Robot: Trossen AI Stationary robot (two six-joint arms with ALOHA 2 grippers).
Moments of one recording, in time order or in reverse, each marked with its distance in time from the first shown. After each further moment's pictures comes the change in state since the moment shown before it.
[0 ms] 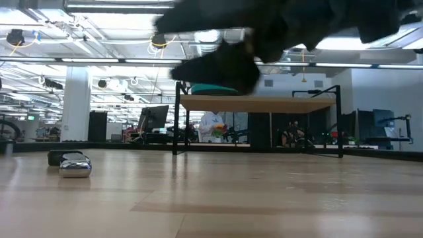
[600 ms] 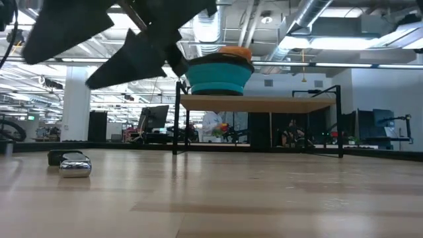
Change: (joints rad) left arm -0.709 -0.204 -0.534 0.121 -0.665 -0.506; right arm -0.054 0.347 0.807 -0.799 0.073 -0.019
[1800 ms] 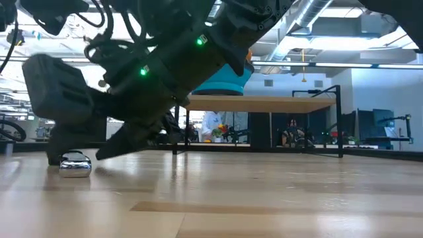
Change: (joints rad) left arm -0.026 -0.001 -0.151 0.159 -0.067 -0.148; right arm -0.099 0.175 0.001 0.193 0.078 0.132
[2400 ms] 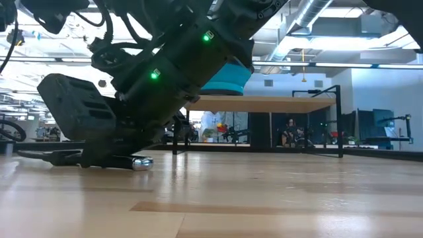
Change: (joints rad) left arm 0.000 0.000 0.000 0.023 0.000 0.004; right arm 0.000 -0.006 0.005 -0.176 0.008 -0.088
